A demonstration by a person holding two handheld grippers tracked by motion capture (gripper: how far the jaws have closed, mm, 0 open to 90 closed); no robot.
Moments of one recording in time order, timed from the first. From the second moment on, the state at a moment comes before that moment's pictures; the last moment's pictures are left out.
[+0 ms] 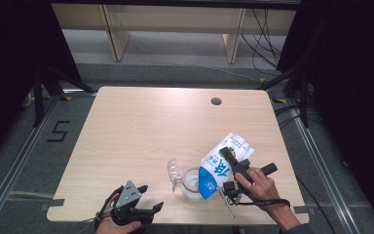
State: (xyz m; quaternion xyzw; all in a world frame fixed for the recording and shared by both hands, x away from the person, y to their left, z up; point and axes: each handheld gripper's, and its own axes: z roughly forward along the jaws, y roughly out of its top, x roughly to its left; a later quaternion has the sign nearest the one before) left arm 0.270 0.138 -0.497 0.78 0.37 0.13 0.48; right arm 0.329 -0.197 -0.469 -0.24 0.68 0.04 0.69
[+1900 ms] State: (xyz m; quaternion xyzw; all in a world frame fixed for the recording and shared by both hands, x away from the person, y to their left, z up) left arm 0.271 0.139 -0.497 0.79 0.36 0.14 0.47; right arm 0.328 -0.197 -0.472 -0.22 0.69 0.05 0.69
